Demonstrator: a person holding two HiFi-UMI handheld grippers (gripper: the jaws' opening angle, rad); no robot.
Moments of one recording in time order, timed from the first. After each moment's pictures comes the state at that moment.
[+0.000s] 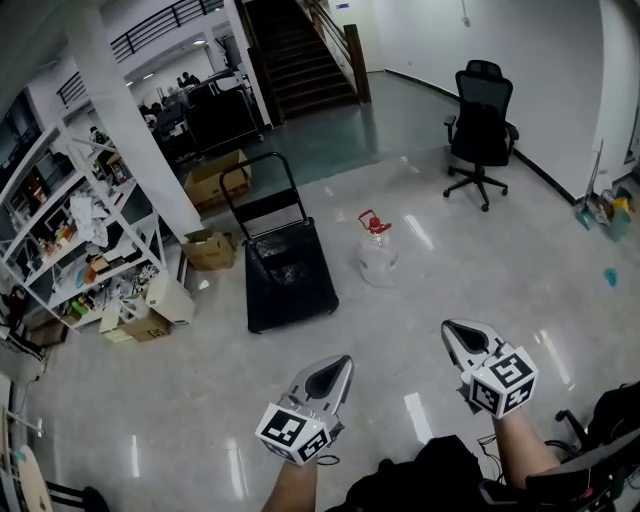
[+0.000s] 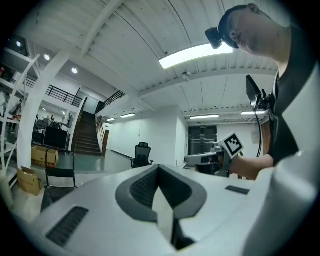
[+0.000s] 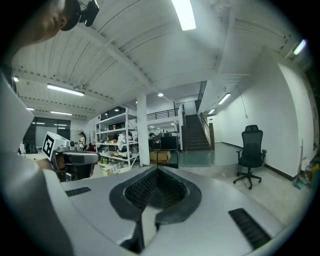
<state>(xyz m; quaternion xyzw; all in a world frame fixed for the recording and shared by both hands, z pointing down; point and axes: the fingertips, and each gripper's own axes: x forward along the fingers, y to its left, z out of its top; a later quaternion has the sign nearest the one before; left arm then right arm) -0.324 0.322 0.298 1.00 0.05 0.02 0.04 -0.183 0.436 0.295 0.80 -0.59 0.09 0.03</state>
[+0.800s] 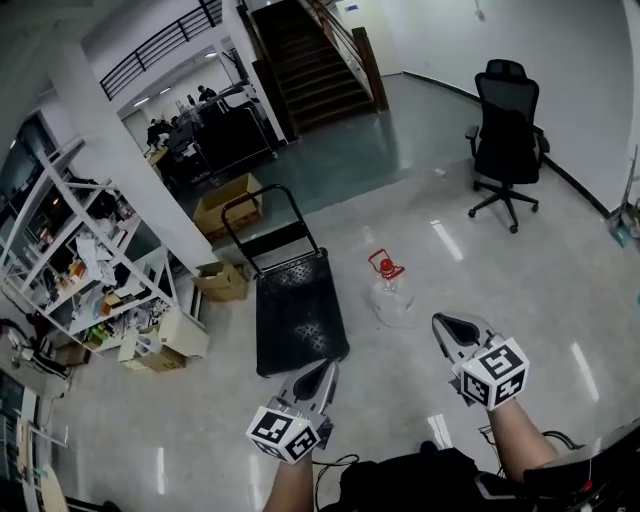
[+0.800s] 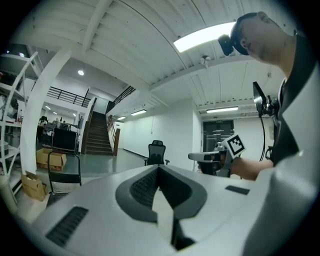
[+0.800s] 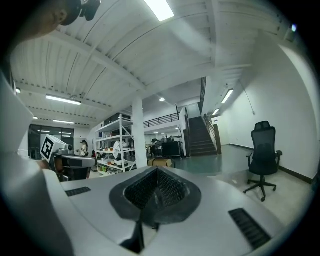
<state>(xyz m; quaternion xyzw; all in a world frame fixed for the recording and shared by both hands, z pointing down) -0.059 0.186 0.283 1.00 -0.02 0.05 0.04 0.110 0.299 0.277 0.78 -0.63 0.07 -0.01</state>
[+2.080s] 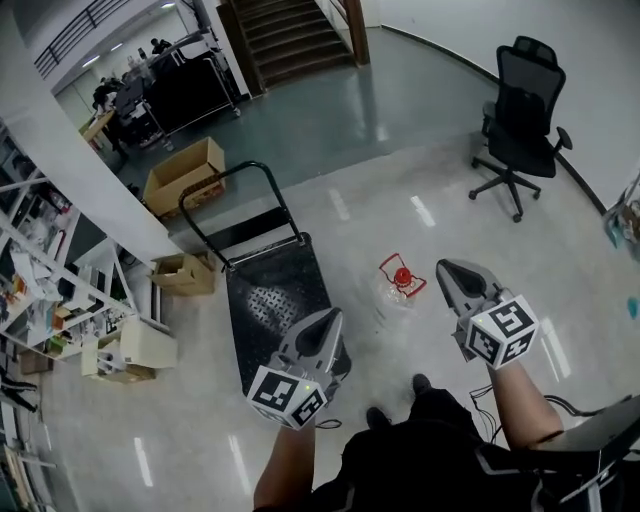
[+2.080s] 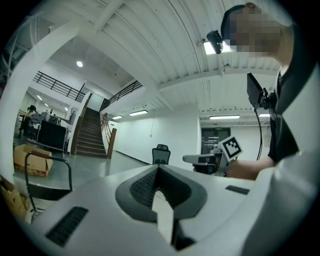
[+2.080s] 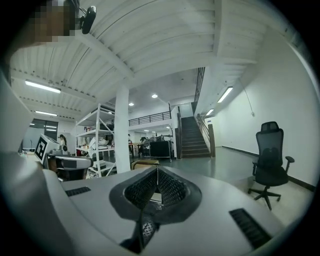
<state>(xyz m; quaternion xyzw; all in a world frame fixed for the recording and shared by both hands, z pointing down) 0.172 -0.184 0.304 1.00 0.03 0.02 0.05 0.327 -0.076 0.294 0.81 -0.58 0.07 0.01</state>
